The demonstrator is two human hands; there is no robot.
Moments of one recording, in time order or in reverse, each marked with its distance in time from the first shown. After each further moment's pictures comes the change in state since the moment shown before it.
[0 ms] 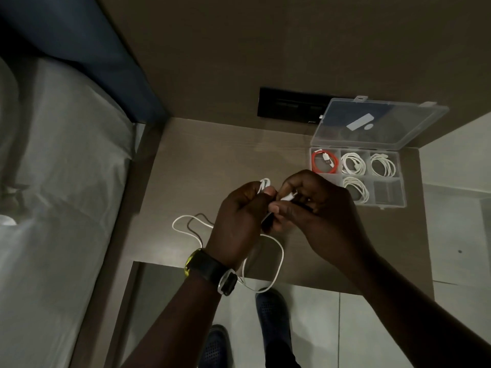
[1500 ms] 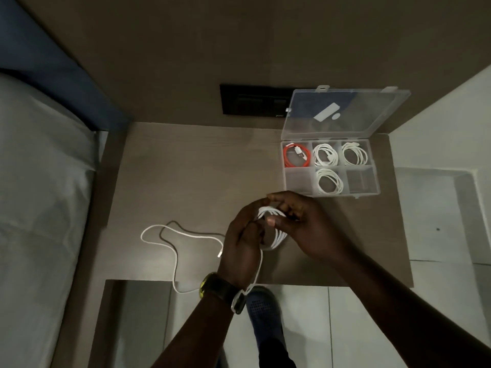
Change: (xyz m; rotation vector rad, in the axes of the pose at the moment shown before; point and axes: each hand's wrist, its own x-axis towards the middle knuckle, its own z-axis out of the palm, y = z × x) left_hand 0.004 -0.071 0.044 0.022 -0.003 0.107; right_hand -0.001 0.105 -0.011 0.031 -0.079 0.146
